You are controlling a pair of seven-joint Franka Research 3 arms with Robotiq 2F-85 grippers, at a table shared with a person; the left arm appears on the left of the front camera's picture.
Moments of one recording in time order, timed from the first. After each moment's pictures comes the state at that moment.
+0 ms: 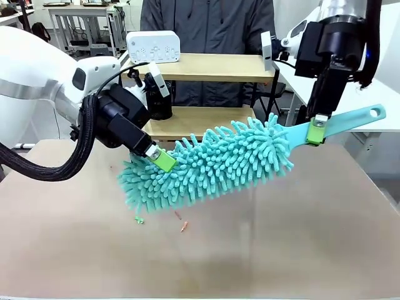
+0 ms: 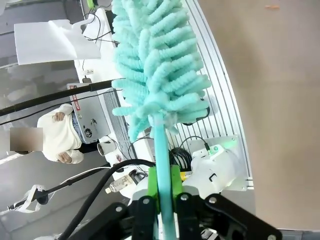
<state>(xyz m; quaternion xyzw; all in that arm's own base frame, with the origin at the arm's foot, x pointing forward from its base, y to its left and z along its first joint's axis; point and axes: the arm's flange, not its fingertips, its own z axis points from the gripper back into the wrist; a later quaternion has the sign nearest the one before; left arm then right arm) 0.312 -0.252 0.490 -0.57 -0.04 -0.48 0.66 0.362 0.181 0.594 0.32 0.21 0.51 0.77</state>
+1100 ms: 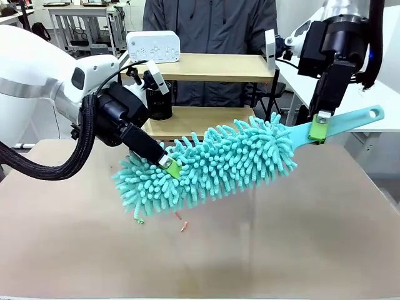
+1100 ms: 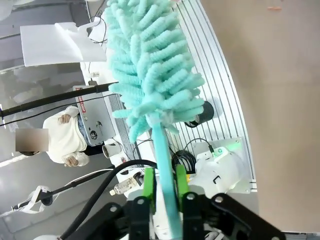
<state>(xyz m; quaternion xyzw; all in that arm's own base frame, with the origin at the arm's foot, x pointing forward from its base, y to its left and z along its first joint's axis) 0.315 -0.252 0.491 -0.57 -0.05 -0.49 0.66 0.367 0.173 0.594 0.34 0.21 0.50 0.77</state>
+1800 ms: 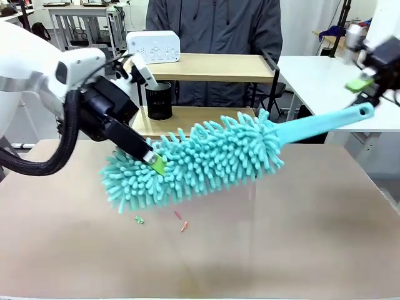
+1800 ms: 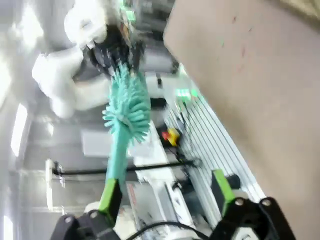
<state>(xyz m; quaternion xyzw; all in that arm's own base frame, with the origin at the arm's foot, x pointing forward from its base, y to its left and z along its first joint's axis) 0.317 -0.225 0.503 -0.56 -0.07 -0.51 0.65 0.413 -0.024 0.533 0.57 0.04 0.22 0.79</state>
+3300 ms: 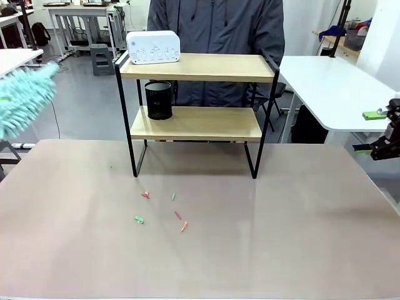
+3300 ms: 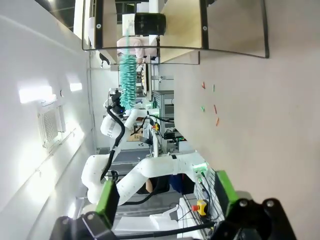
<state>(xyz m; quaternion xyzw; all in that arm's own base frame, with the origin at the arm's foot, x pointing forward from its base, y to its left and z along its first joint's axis) 0.338 0.120 0.483 -0.49 -0.30 0.20 0.79 0.400 -0.117 0.419 0.64 -0.05 -0.01 0.76</state>
